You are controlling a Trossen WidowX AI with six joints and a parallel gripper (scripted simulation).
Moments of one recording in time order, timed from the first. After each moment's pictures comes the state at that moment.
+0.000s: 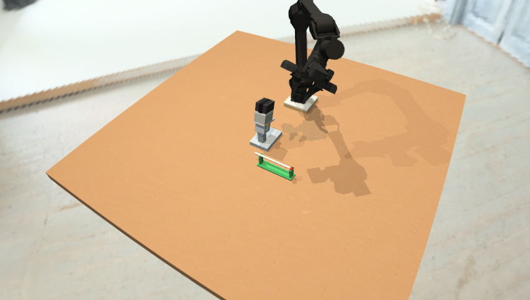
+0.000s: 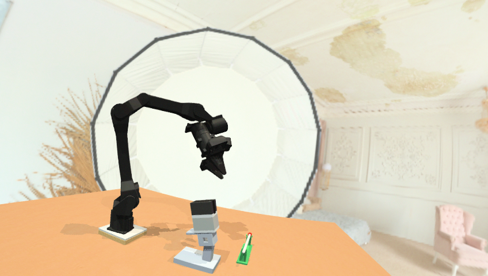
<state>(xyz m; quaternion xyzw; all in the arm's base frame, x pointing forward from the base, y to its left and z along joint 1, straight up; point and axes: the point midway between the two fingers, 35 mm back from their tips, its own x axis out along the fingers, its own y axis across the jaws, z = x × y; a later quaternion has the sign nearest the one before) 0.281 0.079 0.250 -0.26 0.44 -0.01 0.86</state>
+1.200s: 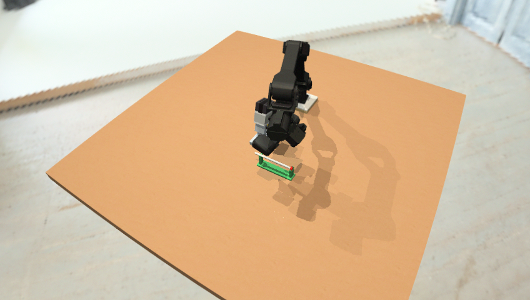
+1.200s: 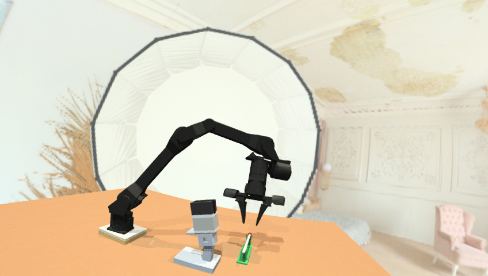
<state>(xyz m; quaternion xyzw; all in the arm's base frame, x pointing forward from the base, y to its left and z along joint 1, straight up) 0.405 0.031 0.132 -0.49 0.60 0.38 0.51</state>
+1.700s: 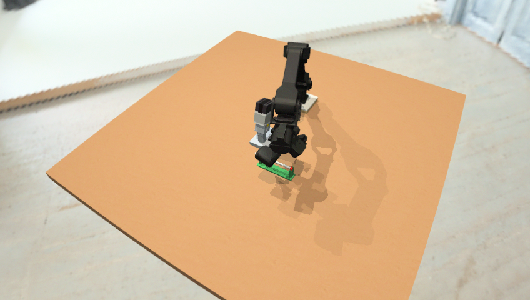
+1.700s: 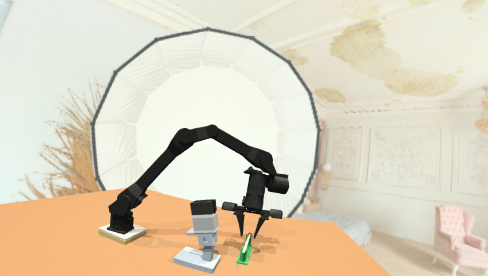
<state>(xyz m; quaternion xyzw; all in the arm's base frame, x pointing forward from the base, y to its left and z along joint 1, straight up) 0.406 0.034 0.087 -0.50 0.60 0.38 0.49</state>
